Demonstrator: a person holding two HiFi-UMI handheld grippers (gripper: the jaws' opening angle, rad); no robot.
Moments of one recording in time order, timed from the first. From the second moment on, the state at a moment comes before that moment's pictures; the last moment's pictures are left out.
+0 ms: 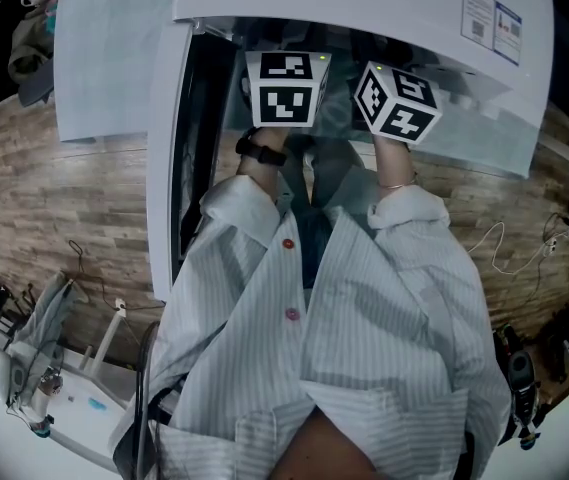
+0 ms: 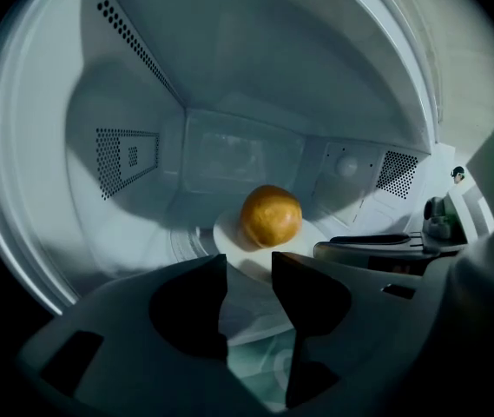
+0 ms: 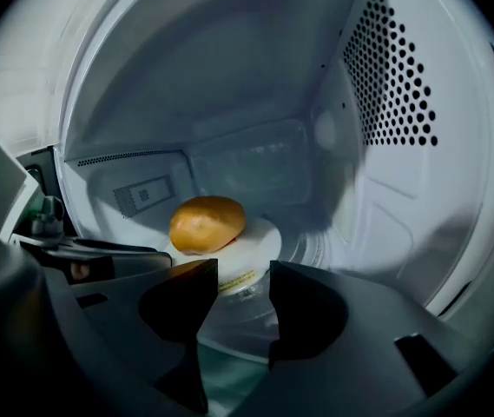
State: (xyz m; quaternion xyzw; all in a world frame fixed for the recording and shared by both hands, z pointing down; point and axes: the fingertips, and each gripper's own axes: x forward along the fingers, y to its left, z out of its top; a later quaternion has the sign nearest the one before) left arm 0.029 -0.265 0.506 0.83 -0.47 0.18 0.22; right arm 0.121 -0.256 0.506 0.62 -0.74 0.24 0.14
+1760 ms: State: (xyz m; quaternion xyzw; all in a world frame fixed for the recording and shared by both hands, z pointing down) left arm 0.037 -0.195 0.374 0.86 -0.44 0.06 0.24; right arm 0.090 -0.193 0.385 0.49 -0.84 0.23 0.06
